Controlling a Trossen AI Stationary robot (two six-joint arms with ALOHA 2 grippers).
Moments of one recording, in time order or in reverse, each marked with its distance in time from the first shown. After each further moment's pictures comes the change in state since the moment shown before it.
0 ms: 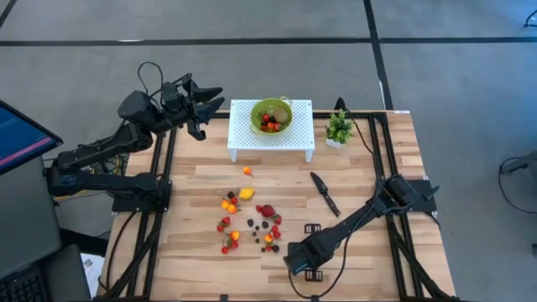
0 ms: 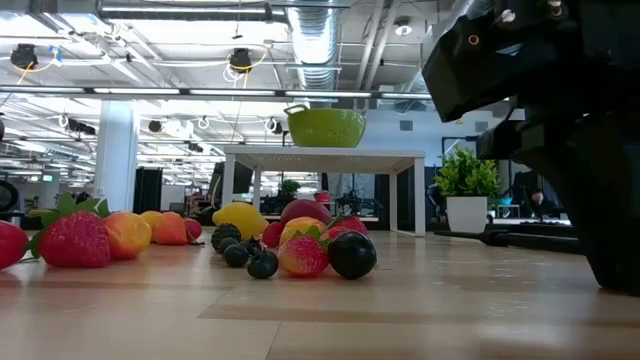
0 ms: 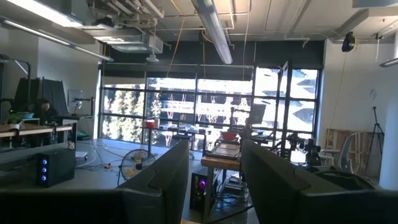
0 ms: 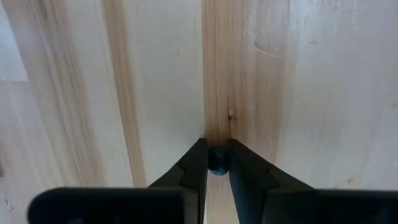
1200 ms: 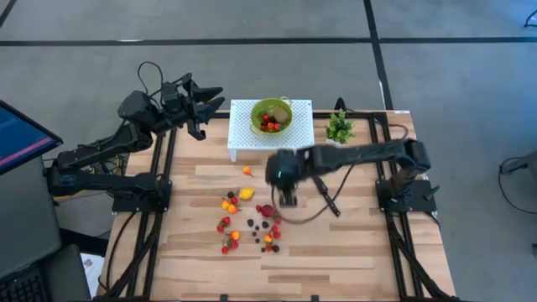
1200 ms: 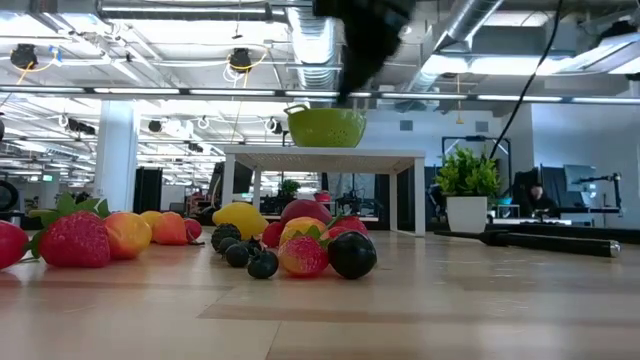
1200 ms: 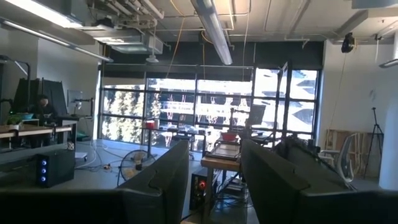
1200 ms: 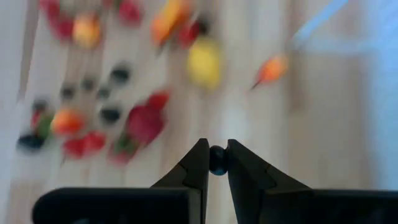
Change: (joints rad) left arm 0.000 0.000 0.000 0.004 0.000 0.000; right arm -0.519 -0.299 0.133 0.077 0.125 -0.651
